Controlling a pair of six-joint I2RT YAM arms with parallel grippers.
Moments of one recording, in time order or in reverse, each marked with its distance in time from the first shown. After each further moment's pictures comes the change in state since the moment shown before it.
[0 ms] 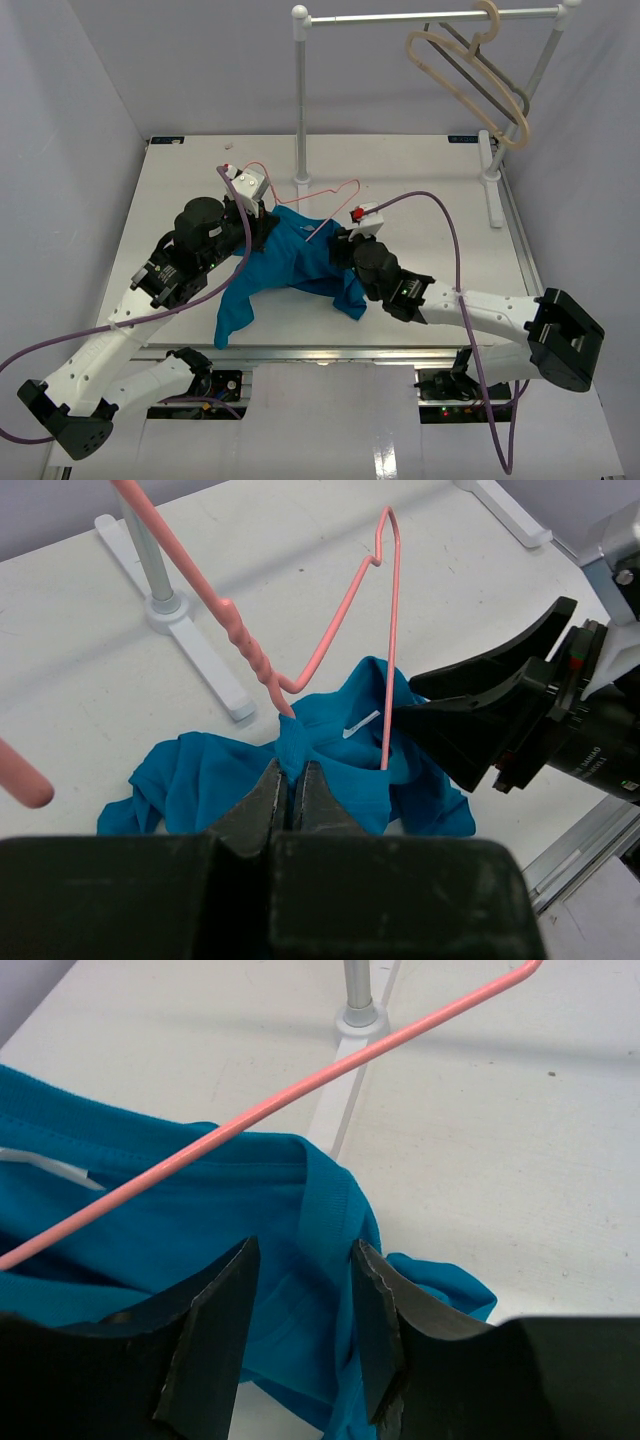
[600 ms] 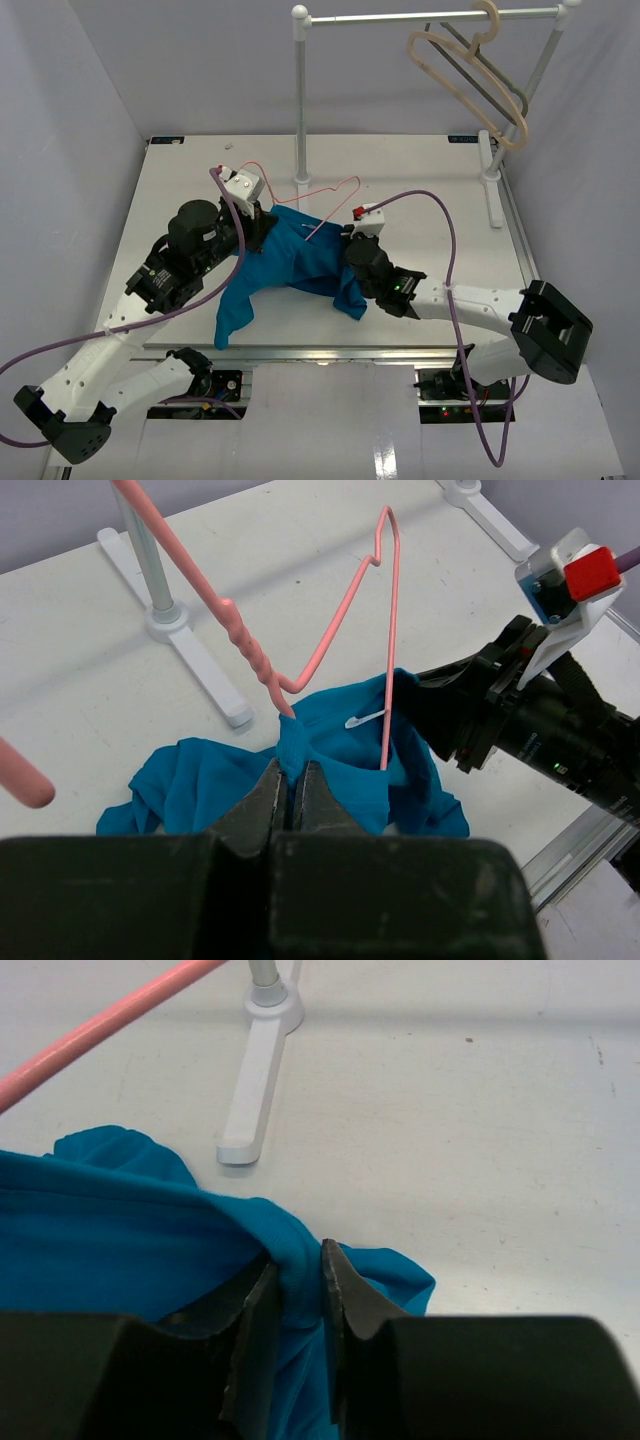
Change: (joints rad) left arm 0.000 -0.030 -0.002 0.003 0.001 -0.008; right arm -0.027 0.081 0.023 -0.049 0.134 0.044
